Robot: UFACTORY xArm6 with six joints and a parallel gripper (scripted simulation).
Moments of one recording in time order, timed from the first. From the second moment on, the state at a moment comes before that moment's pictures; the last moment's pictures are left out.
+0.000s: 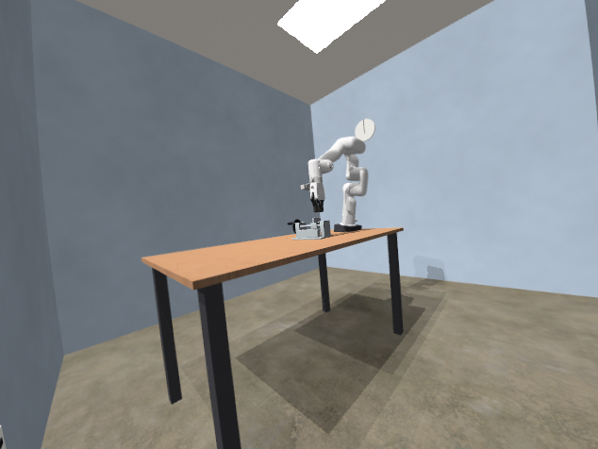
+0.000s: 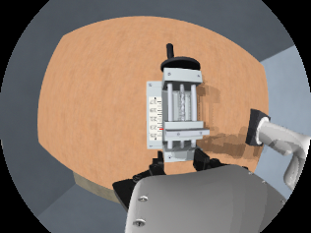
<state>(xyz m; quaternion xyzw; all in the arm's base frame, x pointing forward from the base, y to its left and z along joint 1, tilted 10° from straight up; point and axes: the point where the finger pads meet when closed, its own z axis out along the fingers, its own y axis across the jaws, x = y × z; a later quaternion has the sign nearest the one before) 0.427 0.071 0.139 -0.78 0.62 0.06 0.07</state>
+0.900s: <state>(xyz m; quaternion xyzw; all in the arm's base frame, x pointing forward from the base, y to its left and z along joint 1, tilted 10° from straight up) 0.431 0.055 0.136 -0.78 0.62 0.06 0.07</state>
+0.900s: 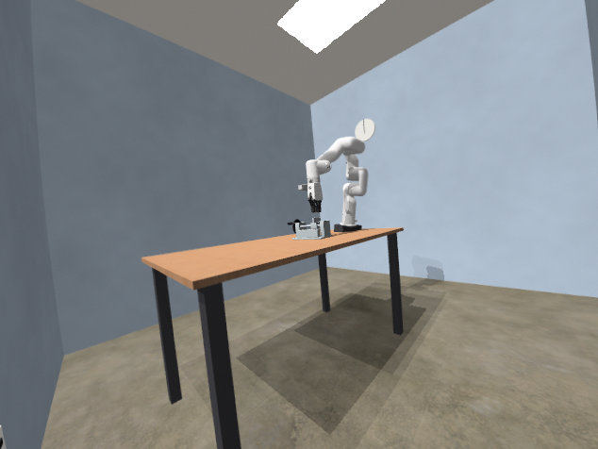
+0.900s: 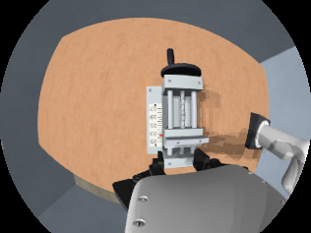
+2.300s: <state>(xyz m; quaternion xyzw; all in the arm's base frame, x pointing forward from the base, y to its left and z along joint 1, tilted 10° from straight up) 0.476 -0.141 0.098 -0.78 0.62 0.06 0.07</state>
